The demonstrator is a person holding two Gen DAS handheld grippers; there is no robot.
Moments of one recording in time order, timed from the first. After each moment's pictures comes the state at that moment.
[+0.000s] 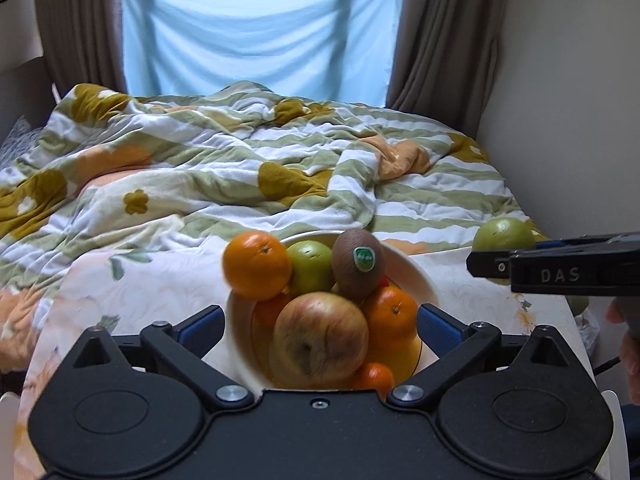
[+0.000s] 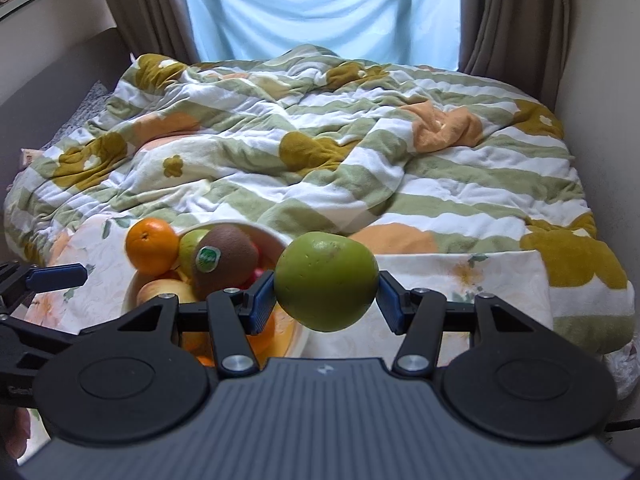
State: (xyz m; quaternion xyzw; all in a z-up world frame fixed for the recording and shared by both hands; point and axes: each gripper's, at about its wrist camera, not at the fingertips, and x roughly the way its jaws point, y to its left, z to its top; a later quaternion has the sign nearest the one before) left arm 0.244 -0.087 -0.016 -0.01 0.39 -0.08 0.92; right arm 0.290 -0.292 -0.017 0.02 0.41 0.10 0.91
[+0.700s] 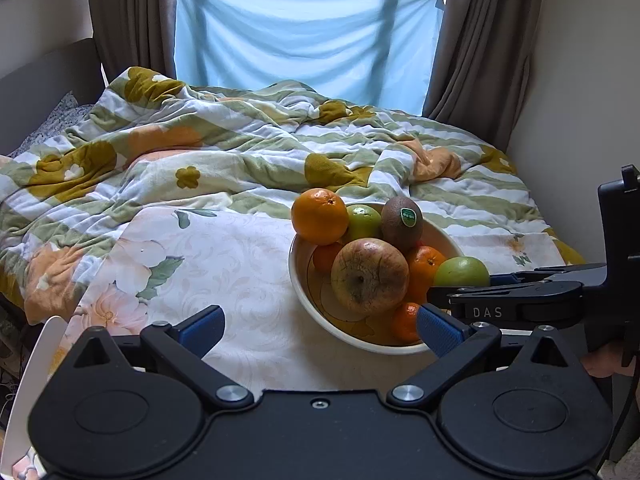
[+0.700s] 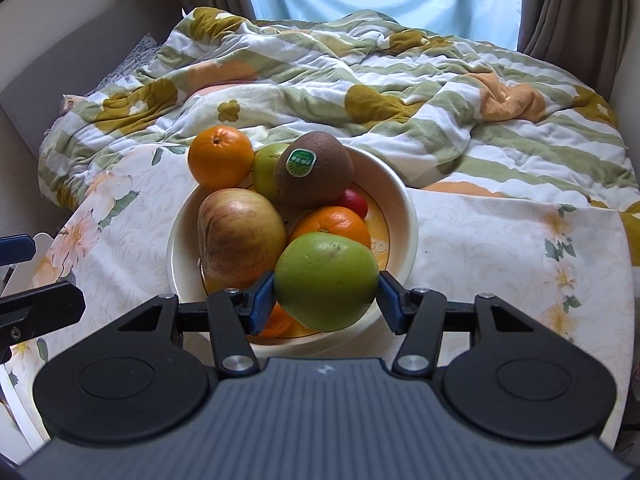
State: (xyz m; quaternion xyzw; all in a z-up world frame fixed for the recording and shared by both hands) left arm 0.179 -0.051 -0.013 -0.03 0.38 -0.03 0.92; right arm 0.261 -0.238 -0.066 0.00 0.43 0.17 0.89
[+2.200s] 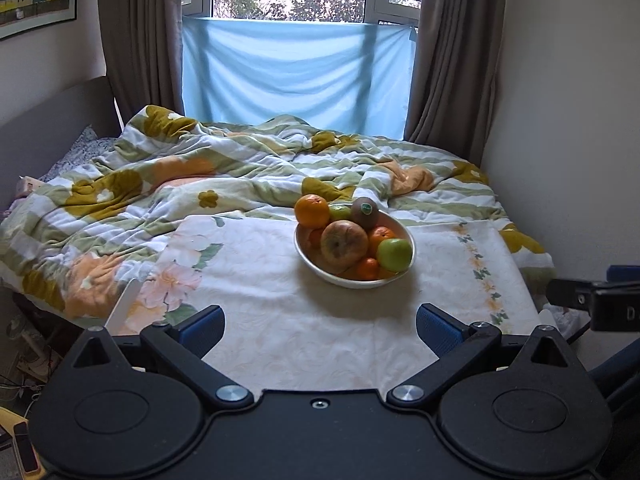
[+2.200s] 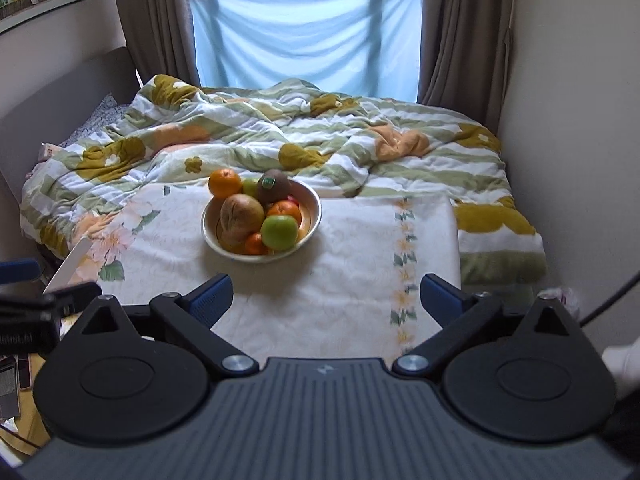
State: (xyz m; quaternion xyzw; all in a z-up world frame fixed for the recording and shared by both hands) left arm 0.011 -0.045 0.063 -0.01 0.34 -0.04 0.94; right arm 0.018 -0.284 0.077 0.00 0.36 0.05 0.93
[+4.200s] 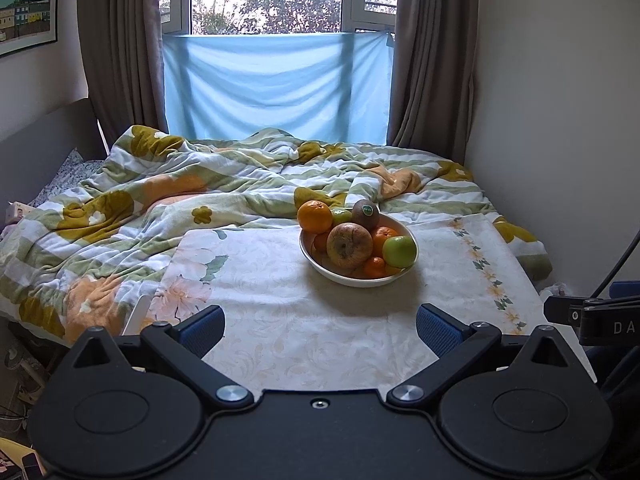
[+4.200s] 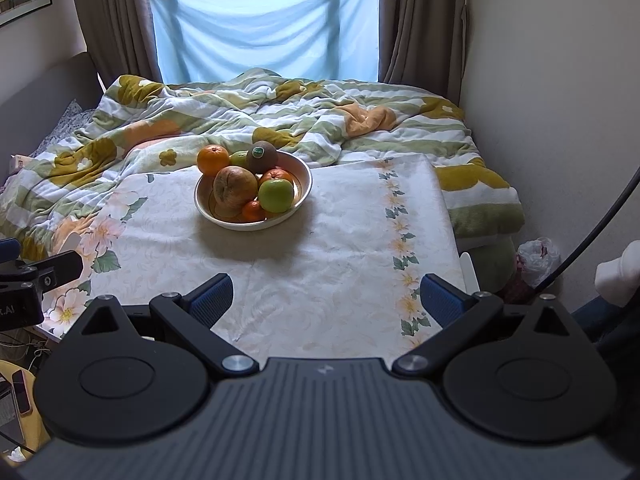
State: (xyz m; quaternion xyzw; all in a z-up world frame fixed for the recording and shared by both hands) left arm 0.000 -0.014 0.057 0.02 0.32 -0.07 0.95; right arm -0.026 -0.260 0.054 0.03 0.37 -0.02 0.93
